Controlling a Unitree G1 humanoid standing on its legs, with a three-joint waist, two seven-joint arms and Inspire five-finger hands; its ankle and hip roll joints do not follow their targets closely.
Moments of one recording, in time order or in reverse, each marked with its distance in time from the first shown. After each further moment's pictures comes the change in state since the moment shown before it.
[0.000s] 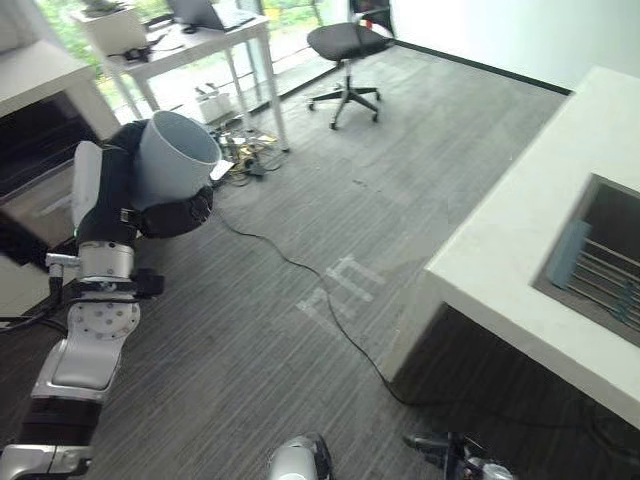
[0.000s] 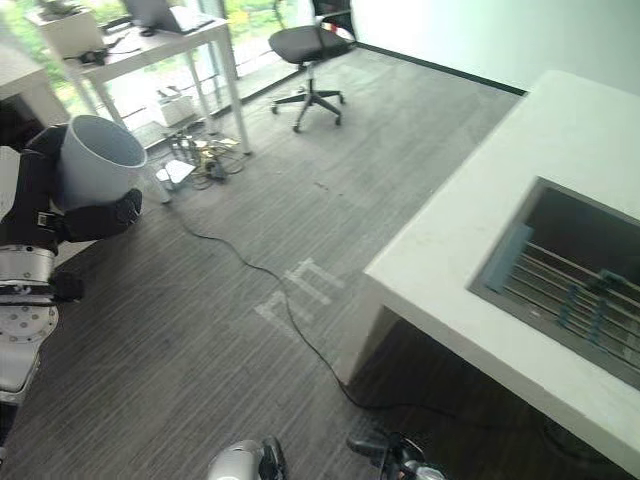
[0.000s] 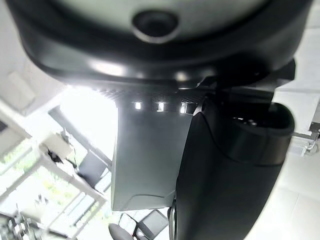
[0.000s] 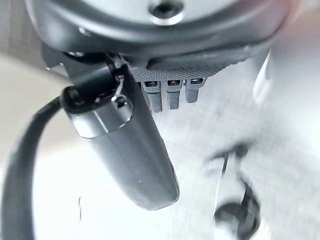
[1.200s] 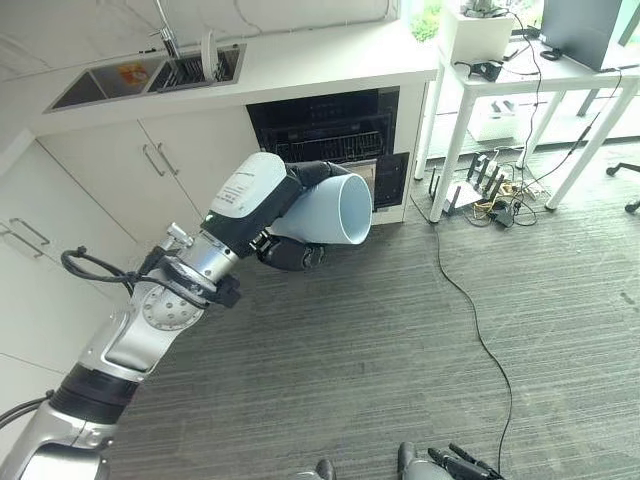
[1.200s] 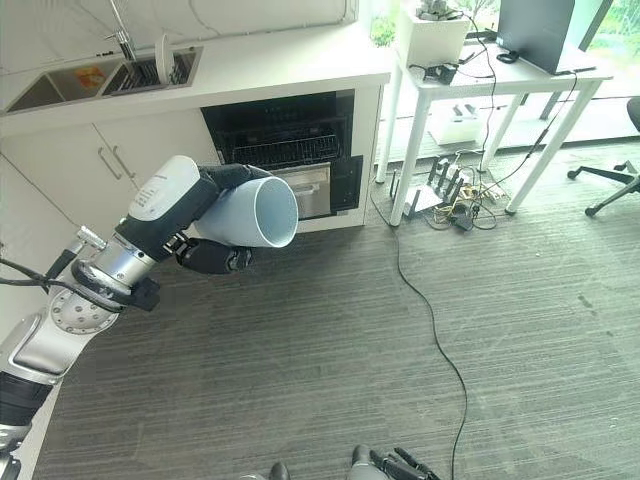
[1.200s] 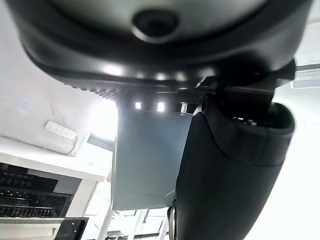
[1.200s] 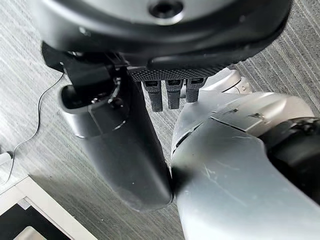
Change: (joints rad) left arm -0.176 0.037 -0.296 -0.129 0.109 -0.131 -0.293; right arm 0.090 -0.096 -0.065 0.182 0.126 -0.128 0.207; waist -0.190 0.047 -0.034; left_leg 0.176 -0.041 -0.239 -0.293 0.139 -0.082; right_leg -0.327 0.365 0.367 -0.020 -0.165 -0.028
